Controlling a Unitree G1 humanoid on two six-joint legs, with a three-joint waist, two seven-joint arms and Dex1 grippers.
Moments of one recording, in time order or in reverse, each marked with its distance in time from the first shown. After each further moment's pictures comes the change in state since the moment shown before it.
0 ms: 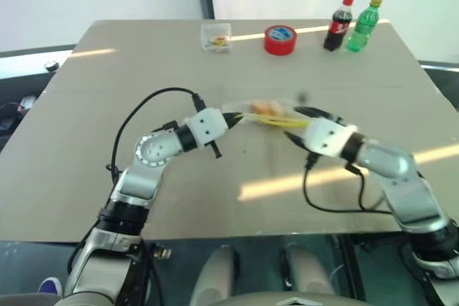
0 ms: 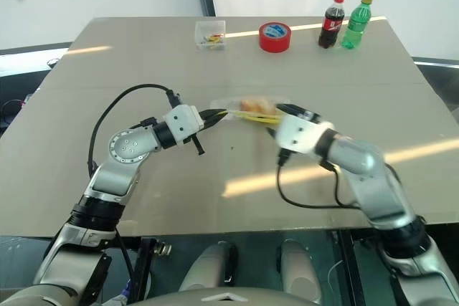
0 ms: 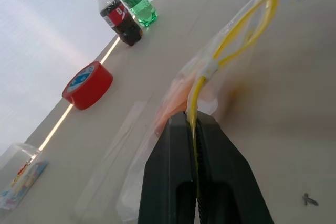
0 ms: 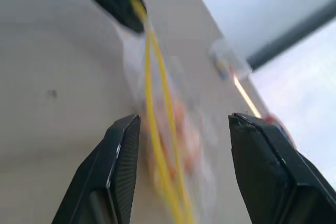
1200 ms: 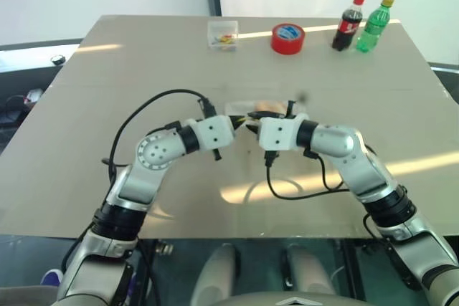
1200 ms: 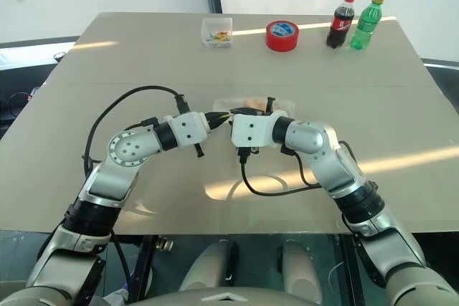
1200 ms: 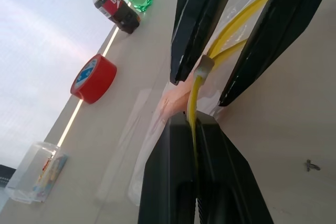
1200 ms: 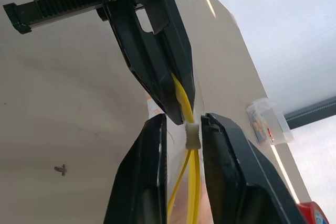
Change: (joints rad) left arm 0.019 0.035 -0.030 -0.138 0.117 0.056 0.018; right arm -0.149 0.095 0.118 0.214 -0.078 -0.097 0.057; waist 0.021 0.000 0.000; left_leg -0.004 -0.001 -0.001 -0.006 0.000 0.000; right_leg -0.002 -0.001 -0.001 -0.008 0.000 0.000
